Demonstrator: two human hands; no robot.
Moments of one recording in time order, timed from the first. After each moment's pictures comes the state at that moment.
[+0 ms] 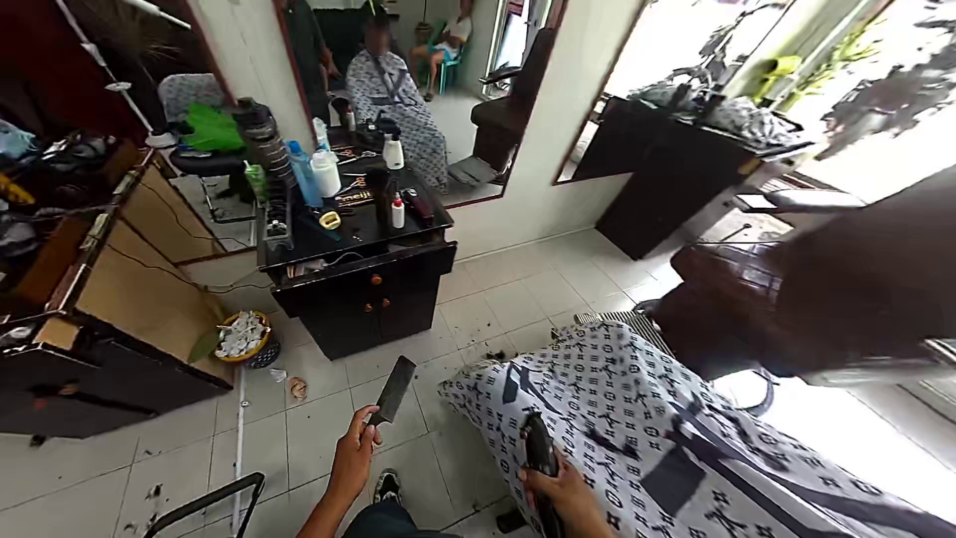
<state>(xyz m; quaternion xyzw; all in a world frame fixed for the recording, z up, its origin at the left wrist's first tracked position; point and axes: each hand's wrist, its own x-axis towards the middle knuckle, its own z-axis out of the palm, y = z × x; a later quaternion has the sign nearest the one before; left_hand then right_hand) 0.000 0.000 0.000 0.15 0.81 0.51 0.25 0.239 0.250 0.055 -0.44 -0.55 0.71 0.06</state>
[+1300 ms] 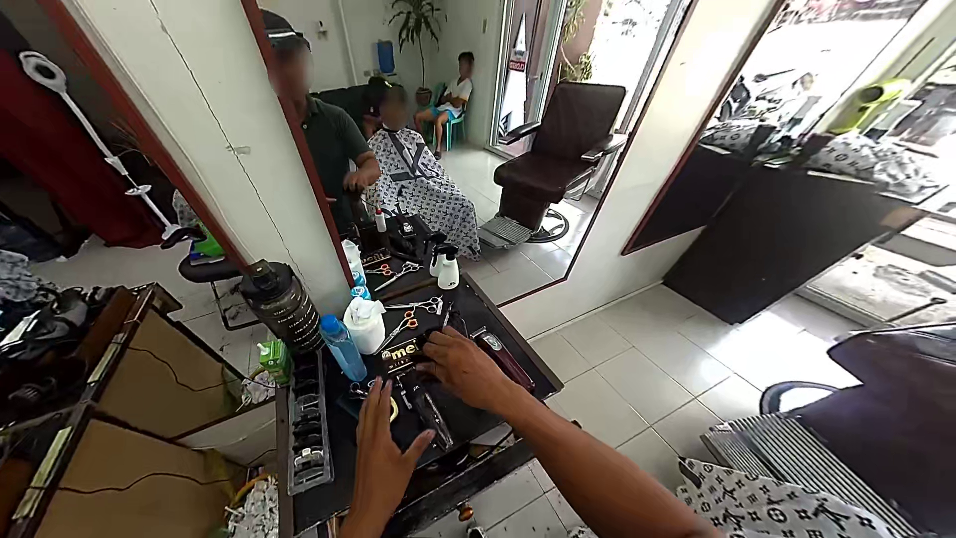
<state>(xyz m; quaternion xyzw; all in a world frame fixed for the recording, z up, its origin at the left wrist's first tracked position) -0.462 0.177 0.132 0.32 0.84 0.44 -0.05 -0.438 0.389 0.224 0.09 -0.96 0.24 0.13</state>
